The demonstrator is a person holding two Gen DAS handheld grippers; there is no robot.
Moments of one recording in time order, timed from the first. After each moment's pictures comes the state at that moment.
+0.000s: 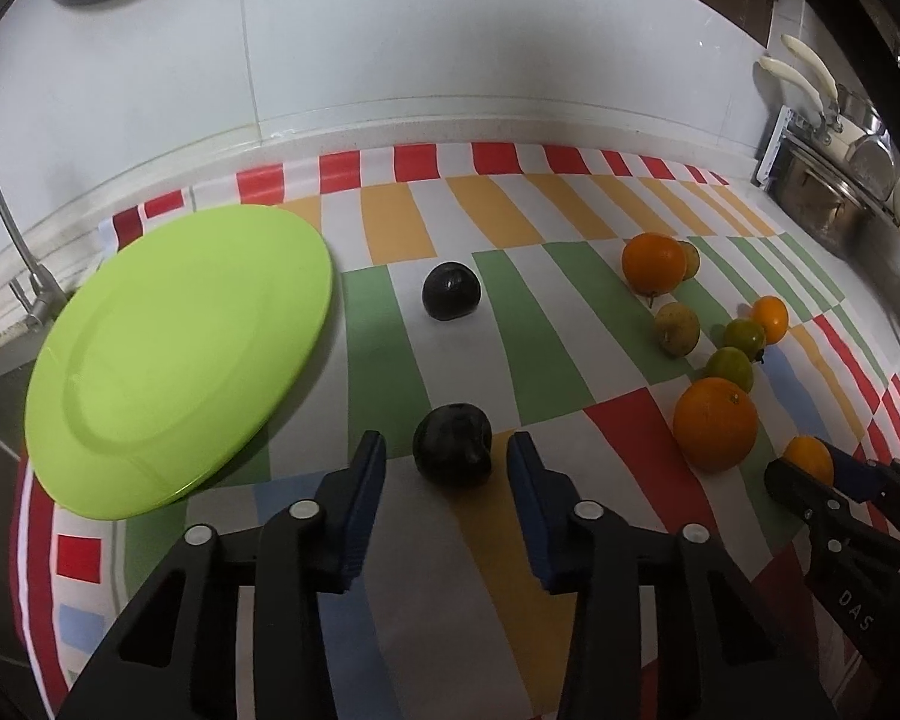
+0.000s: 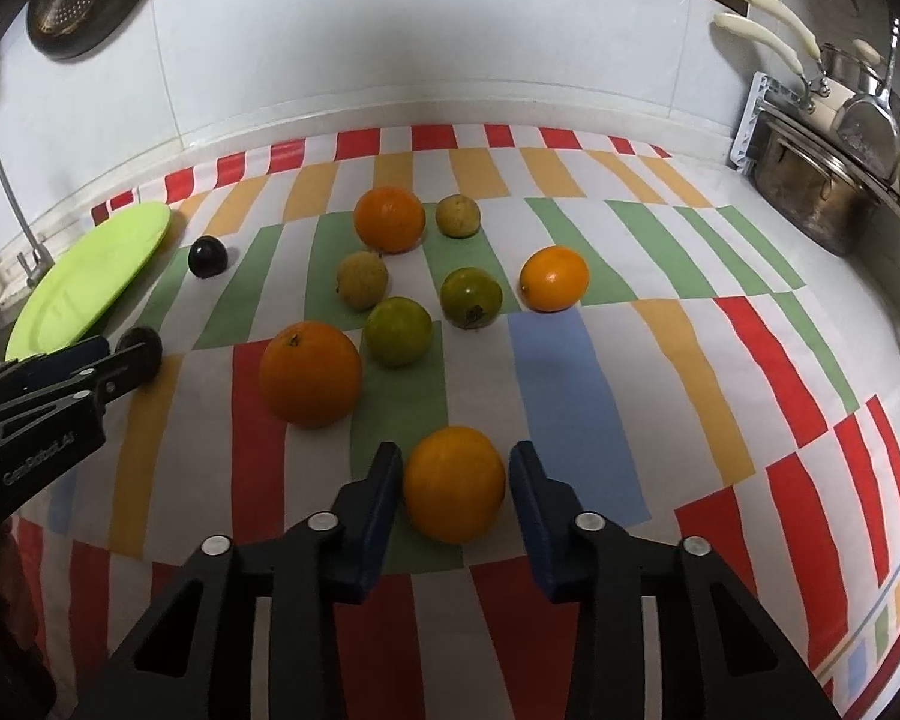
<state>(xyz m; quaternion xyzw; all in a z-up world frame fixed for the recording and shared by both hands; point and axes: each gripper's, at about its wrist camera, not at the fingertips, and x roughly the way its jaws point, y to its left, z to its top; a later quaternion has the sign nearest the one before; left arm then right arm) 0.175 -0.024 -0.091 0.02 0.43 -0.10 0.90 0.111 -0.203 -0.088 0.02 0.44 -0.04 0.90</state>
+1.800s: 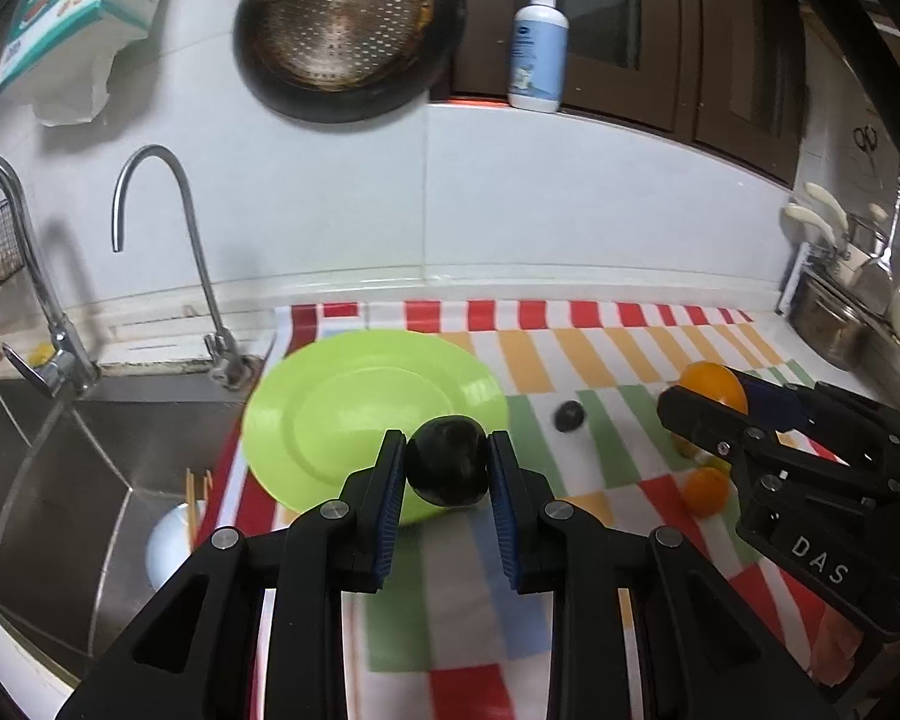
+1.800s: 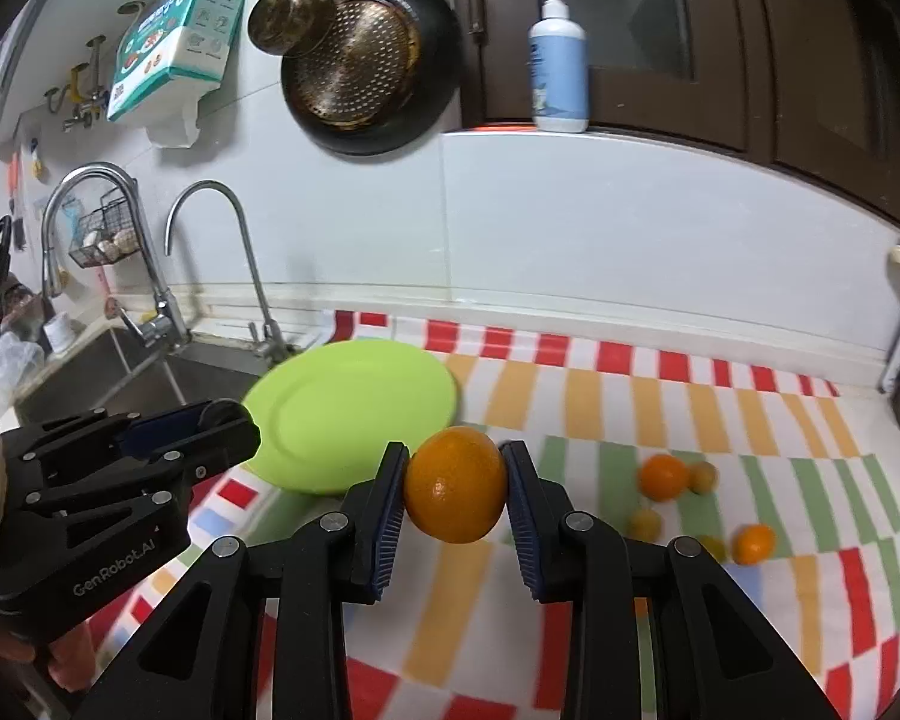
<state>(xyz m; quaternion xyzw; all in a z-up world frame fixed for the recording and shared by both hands) 0.101 0.070 0.009 -0.01 0.31 -0.03 0.95 0.110 -0.089 0.016 -0.03 0.28 0.19 0.94</state>
